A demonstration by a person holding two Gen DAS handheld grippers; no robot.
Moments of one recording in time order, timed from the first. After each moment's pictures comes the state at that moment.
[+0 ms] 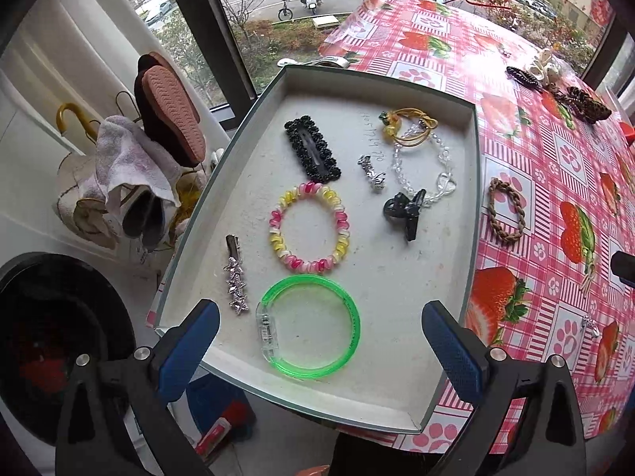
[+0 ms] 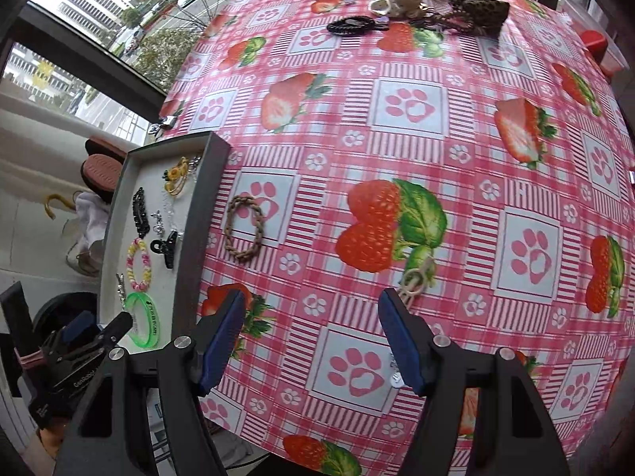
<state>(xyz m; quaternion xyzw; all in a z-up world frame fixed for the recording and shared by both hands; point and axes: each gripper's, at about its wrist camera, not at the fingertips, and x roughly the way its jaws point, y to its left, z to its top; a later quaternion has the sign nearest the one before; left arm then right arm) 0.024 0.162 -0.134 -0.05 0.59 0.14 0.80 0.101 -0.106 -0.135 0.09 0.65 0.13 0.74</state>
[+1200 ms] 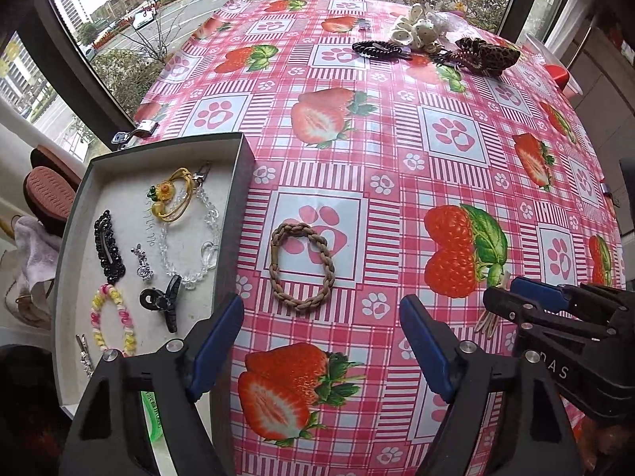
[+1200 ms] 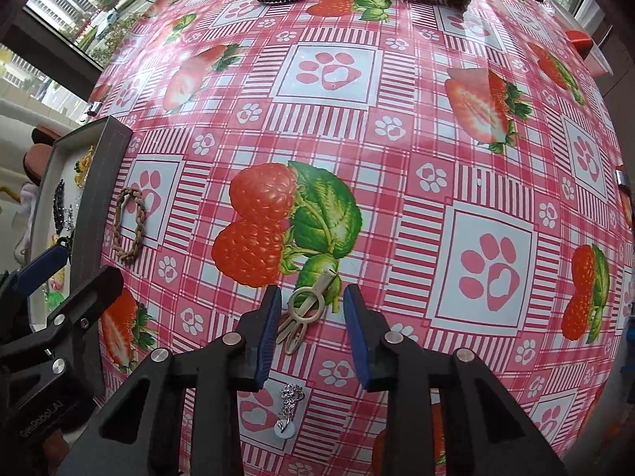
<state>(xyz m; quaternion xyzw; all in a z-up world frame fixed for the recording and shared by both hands) 0.114 0.017 -0.151 0.00 0.58 0.02 0.81 0.121 -0.135 -0.192 0.02 0.66 0.09 0.74</state>
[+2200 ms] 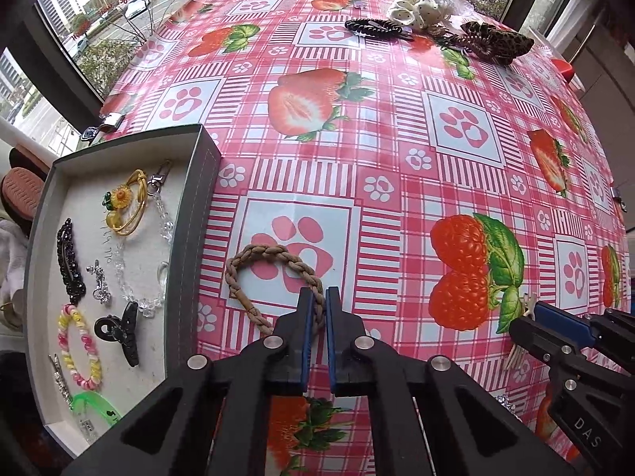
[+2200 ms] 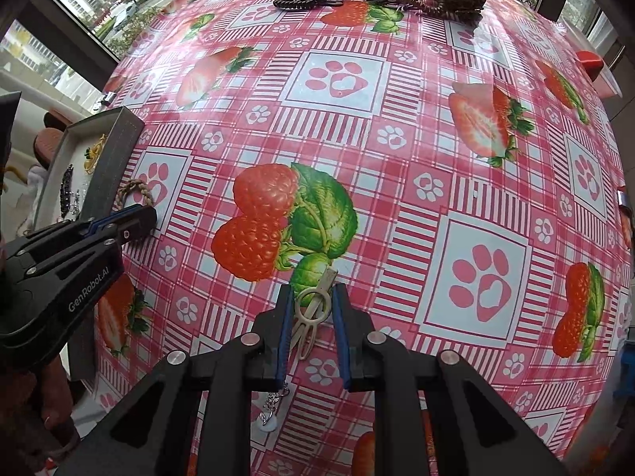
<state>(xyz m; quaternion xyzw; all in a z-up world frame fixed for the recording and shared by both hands) 0.140 0.012 -0.183 -0.02 0.60 0.00 0.80 0.115 -0.144 -0.188 0.01 0.65 0.11 0.75</state>
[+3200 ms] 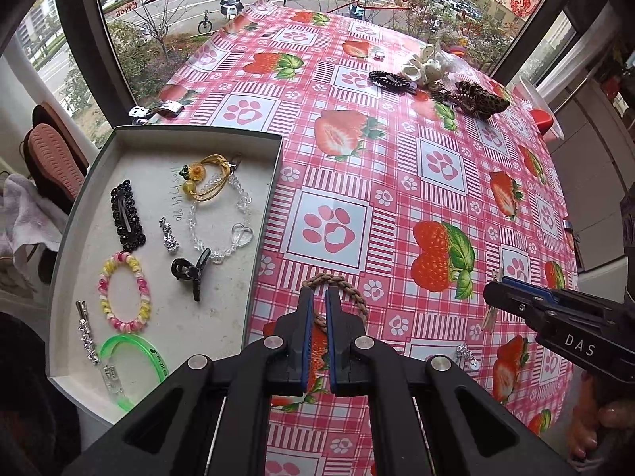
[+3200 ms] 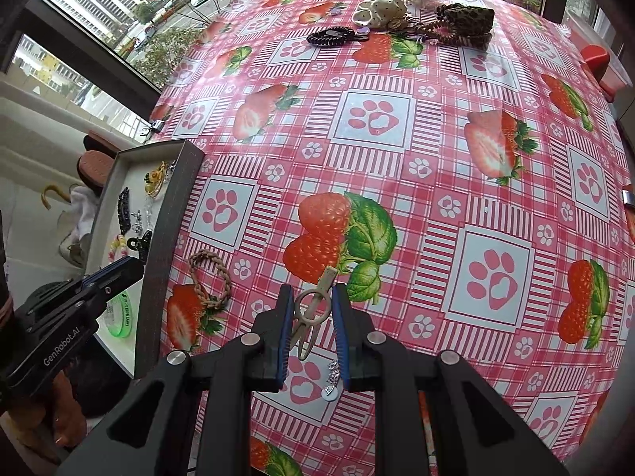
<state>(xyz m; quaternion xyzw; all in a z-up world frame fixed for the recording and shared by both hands) 0.085 0.062 -0.119 -0.09 0.57 -0.01 0.82 0.107 -0.137 -0.134 0.06 0.63 0.15 0.76</state>
